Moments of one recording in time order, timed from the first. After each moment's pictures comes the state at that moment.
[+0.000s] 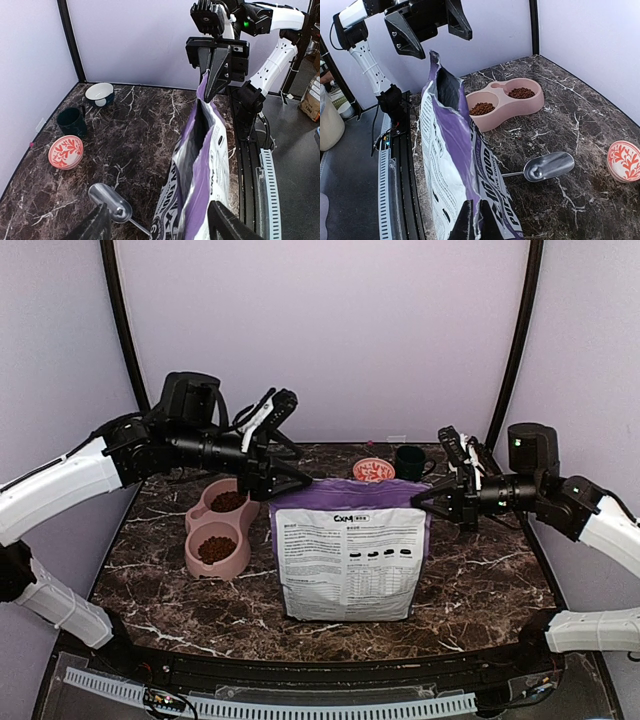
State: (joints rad) left arm -0.81 1.34 1.34 -0.40 0.49 0.24; right arm 0.59 0.93 0.88 -0.35 -0.69 -0.08
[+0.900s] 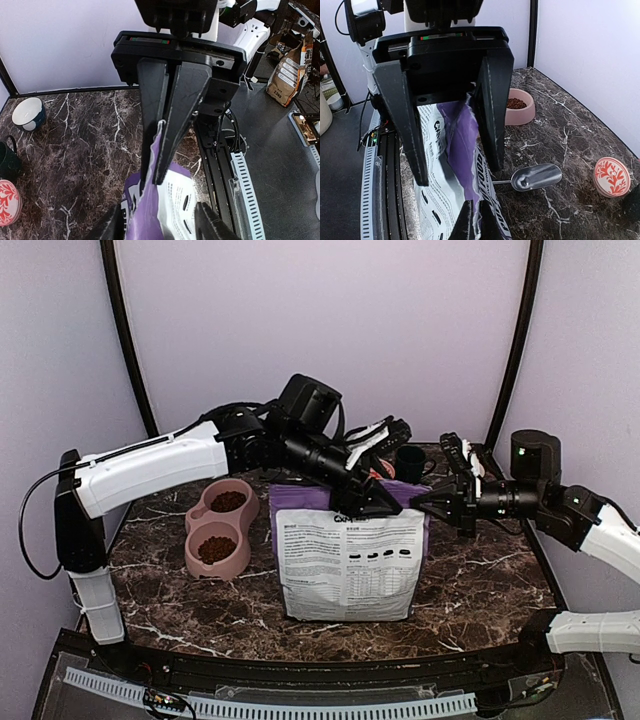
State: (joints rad) left arm -1.01 1.87 1.85 -0.55 0.58 0.26; right arm 0.64 0.89 0.82 -0.26 -0.63 -0.15
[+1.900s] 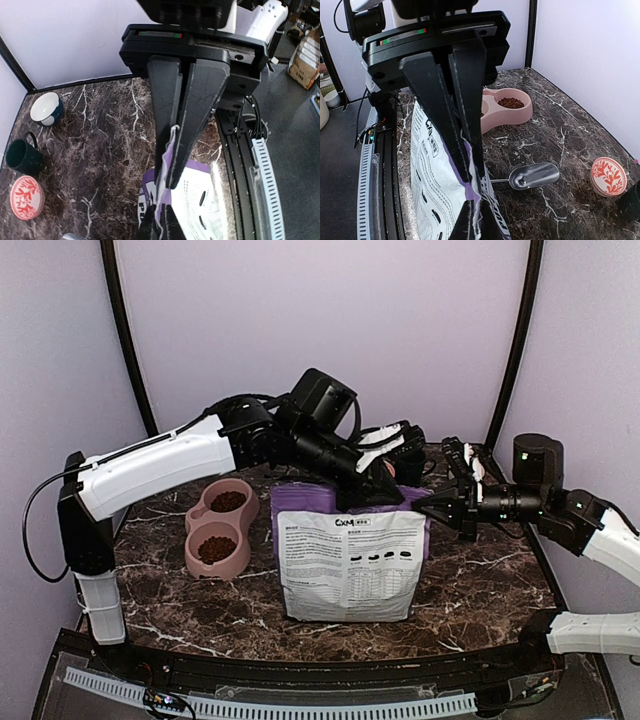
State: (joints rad) left arm -1.06 1.92 1.99 -0.69 0.39 0.34; right arm 0.66 0.85 0.80 -0.27 -0.59 -0.17
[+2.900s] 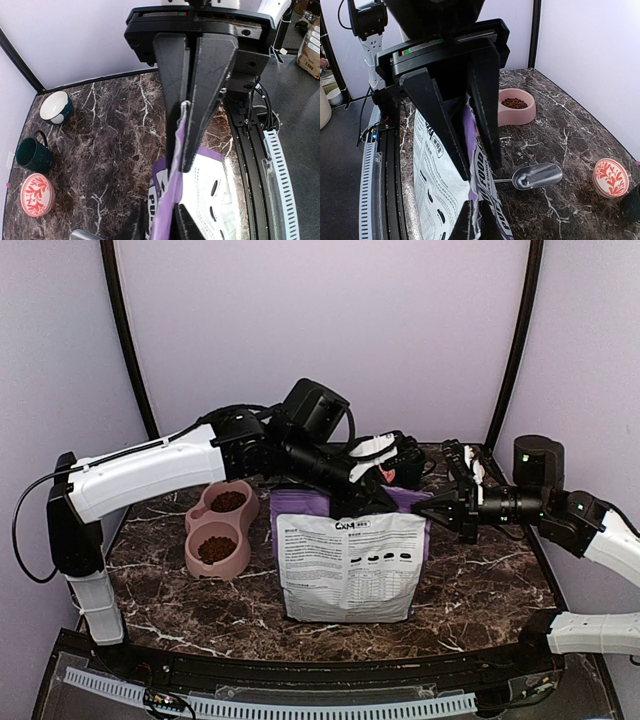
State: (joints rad) left arm -1.06 1.86 1.86 -0.62 0.34 0.39; right arm 0.66 0.84 0.80 -0.28 -0.59 -0.17
